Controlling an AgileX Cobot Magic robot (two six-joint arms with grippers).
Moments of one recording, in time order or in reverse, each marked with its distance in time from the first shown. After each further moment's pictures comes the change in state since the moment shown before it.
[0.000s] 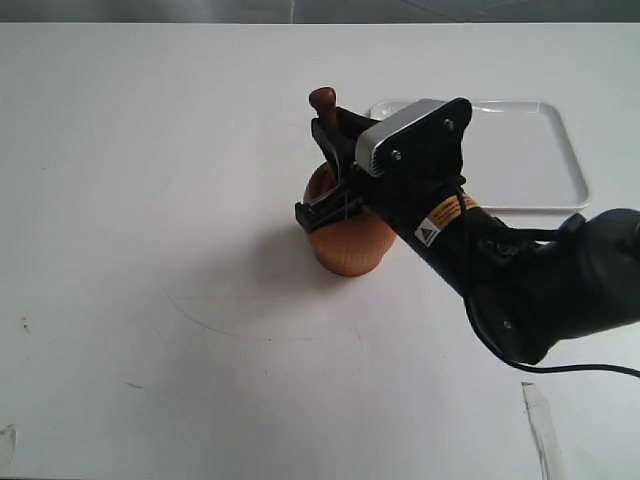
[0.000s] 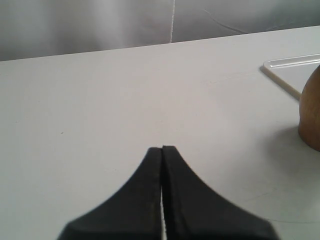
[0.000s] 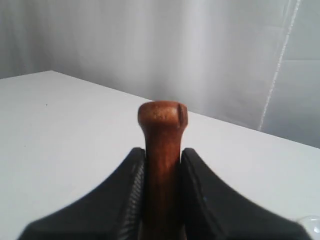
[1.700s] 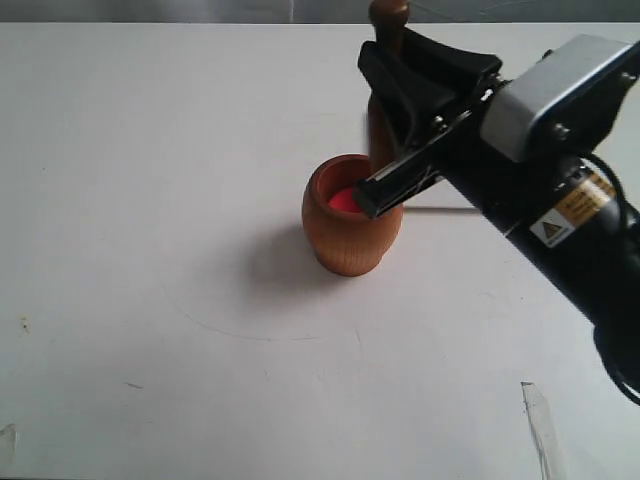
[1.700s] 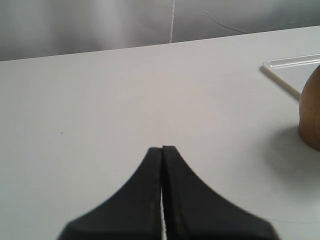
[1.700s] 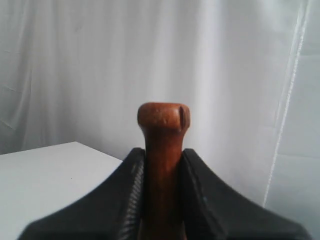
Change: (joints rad) left arm 0.000 0.000 0.000 0.000 0.000 0.000; right arm 0.000 -0.426 0.161 -0.075 0.028 -0.032
